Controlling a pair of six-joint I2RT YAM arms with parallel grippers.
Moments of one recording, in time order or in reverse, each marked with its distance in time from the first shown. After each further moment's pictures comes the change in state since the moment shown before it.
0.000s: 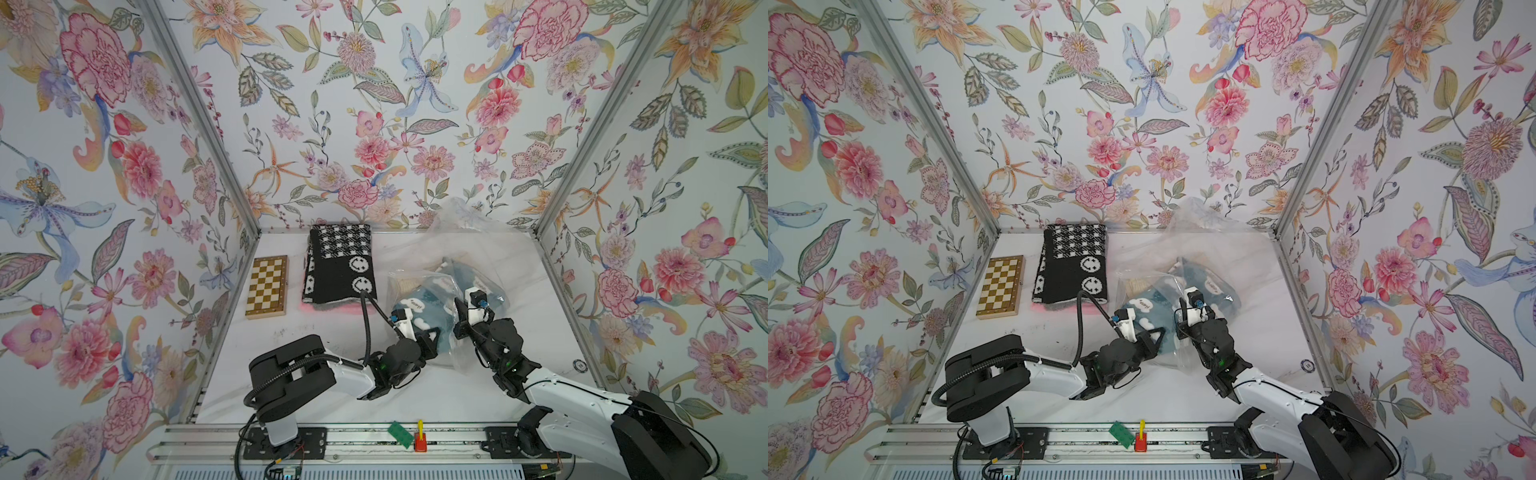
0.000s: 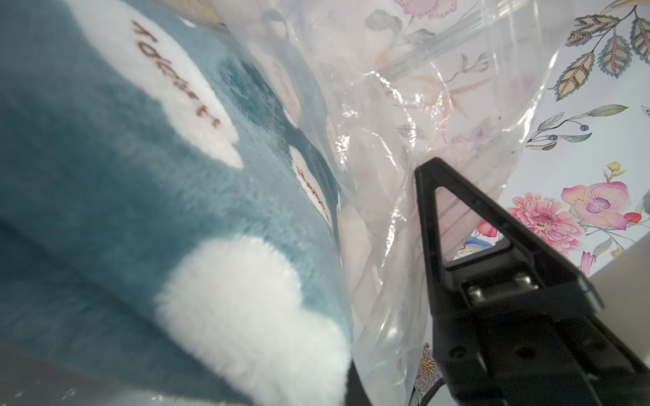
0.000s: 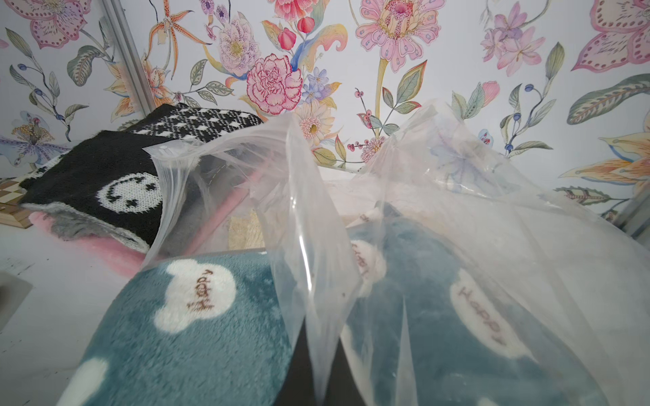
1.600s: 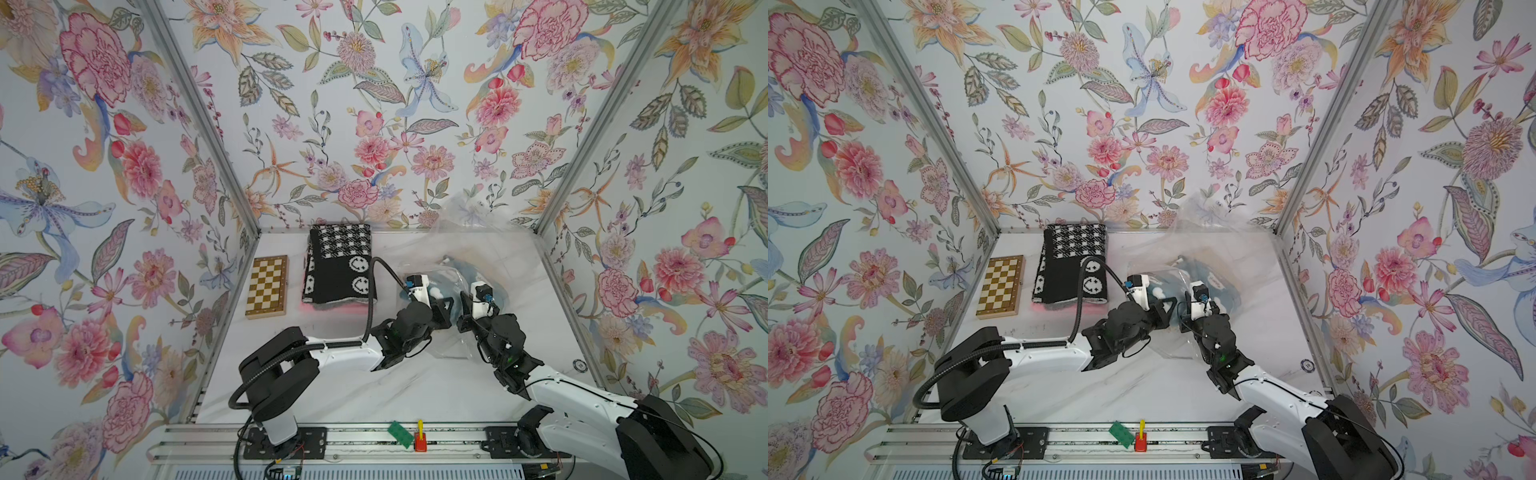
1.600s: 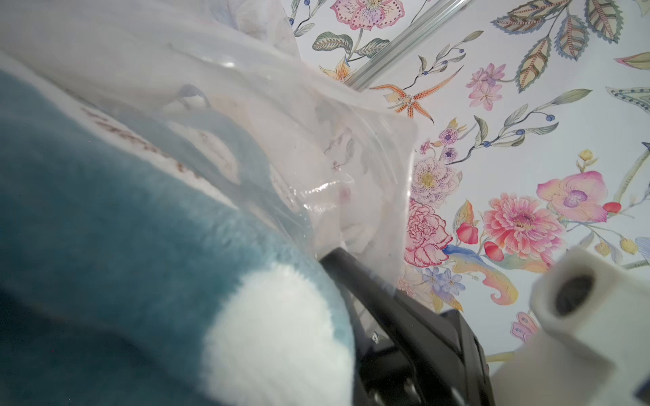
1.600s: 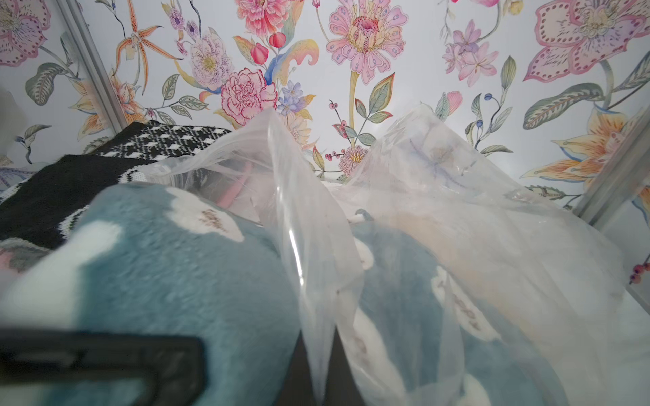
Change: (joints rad) left arm 0.080 -0.089 0.295 -0.340 0.112 0.209; right arm -0.023 -0.017 0.041 -0.051 0.056 0.011
